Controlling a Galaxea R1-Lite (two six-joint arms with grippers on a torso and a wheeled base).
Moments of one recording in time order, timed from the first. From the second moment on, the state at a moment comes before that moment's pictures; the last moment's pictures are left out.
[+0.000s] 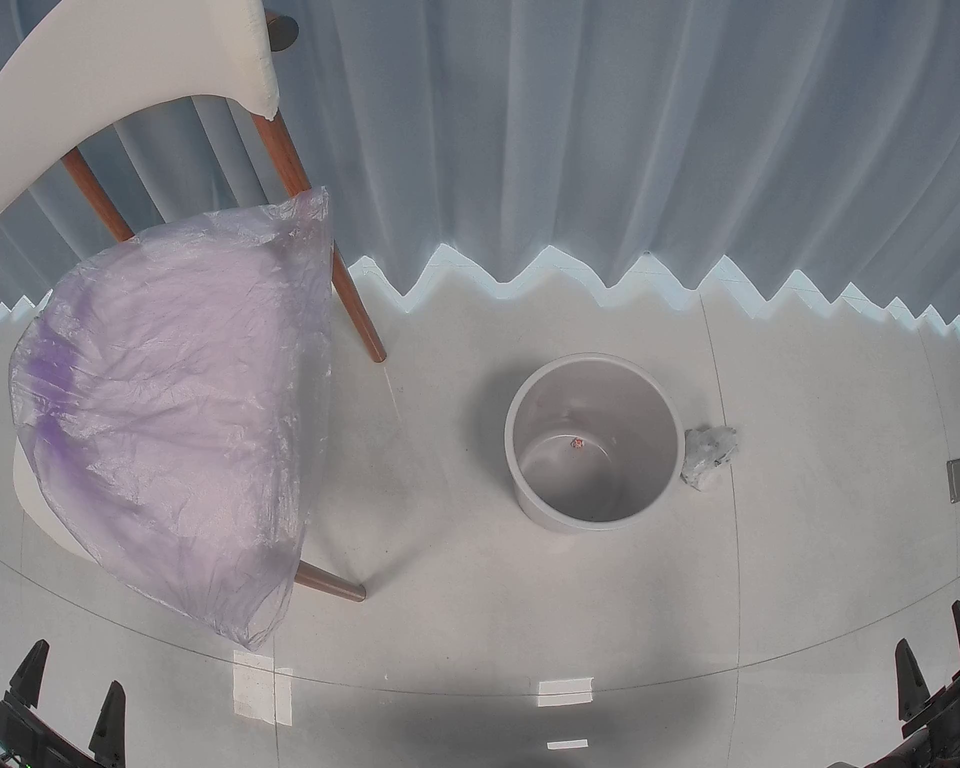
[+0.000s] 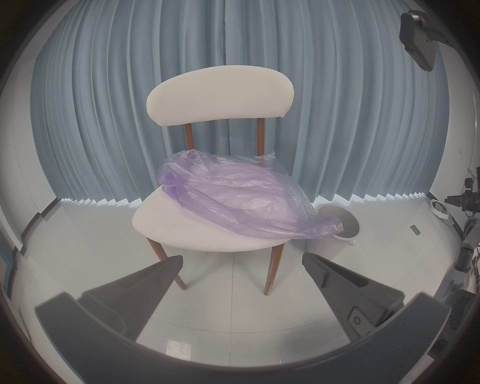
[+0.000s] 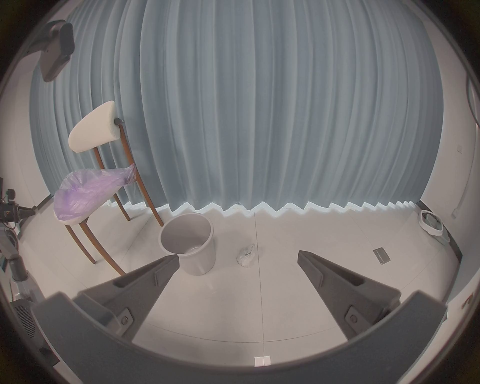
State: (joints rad) left arm 0.00 0.02 -0.02 -0.01 -0.03 0.03; right arm 0.00 0.02 -0.02 -0.01 0.03 0.00
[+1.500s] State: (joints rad) left arm -0.23 0.90 -0.74 -0.08 -0.47 0.07; right arm 0.01 0.02 -0.02 -0.01 0.03 0.00
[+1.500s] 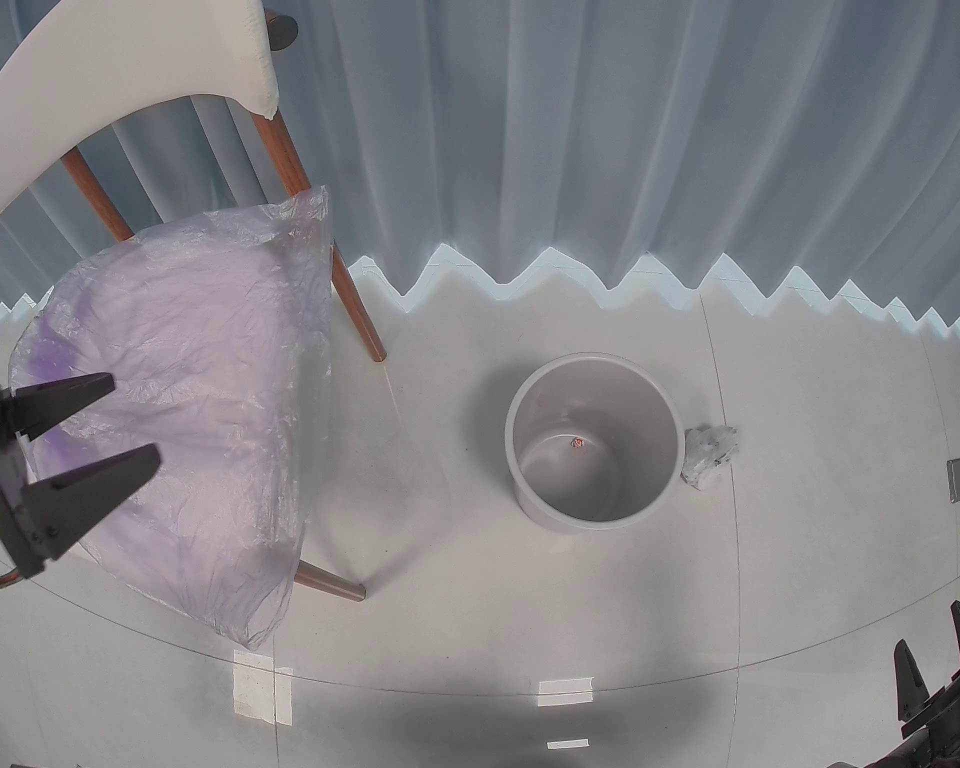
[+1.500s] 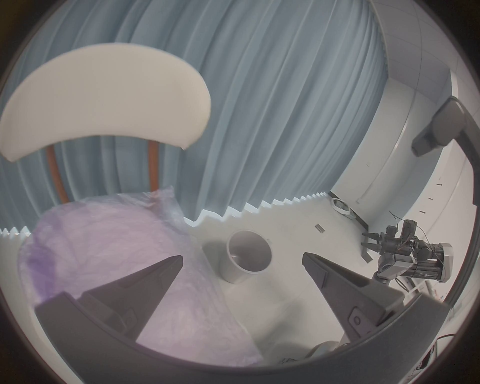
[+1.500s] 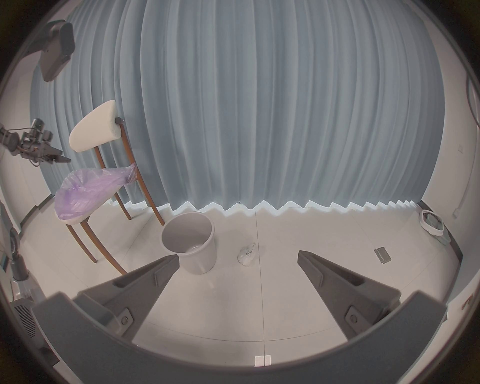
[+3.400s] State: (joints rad) left arm -0.70 1.69 -1.02 -0.13 0.91 0.54; right arm 0.00 0.02 -0.02 -0.01 0.02 0.00
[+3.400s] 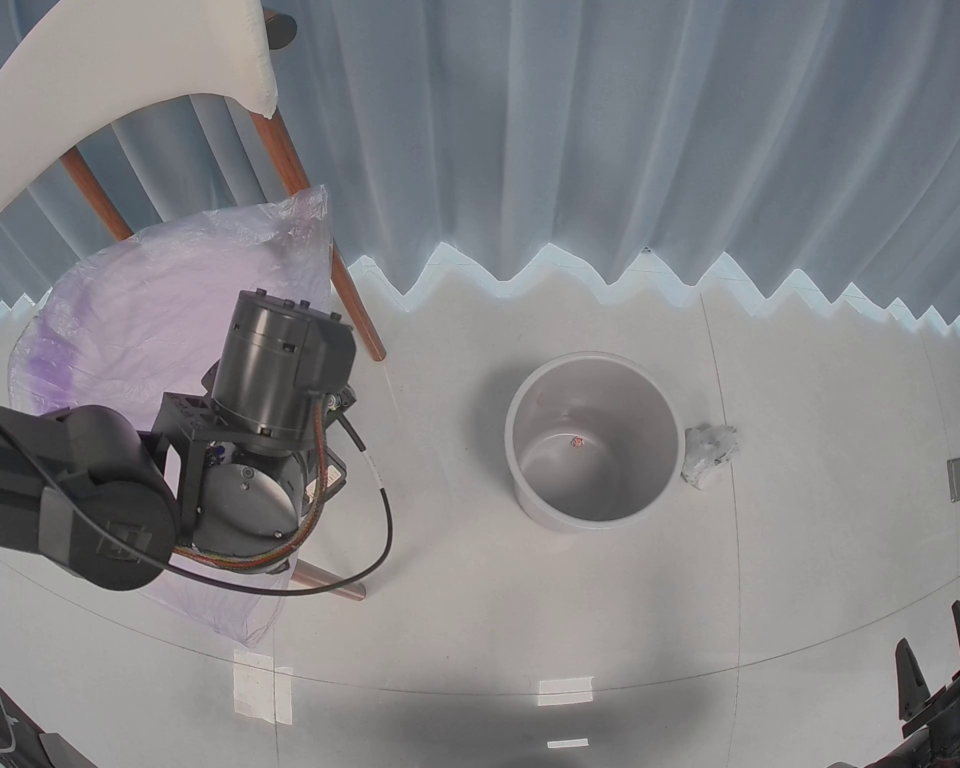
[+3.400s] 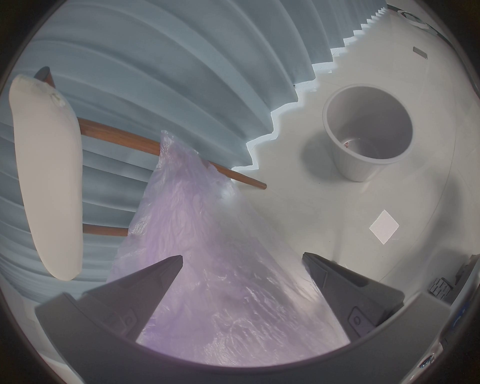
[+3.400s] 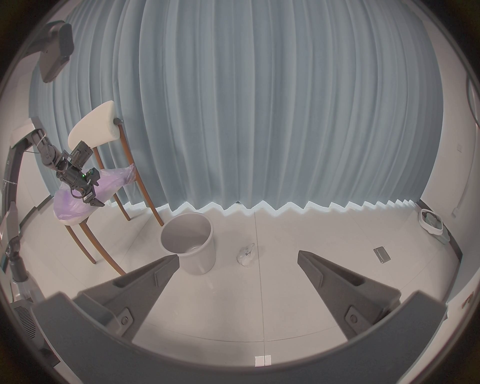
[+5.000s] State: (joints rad) left arm -0.70 1.34 -1.04 -0.07 0.55 0.25; right arm 0.00 0.02 -0.02 -0.01 0.02 0.00
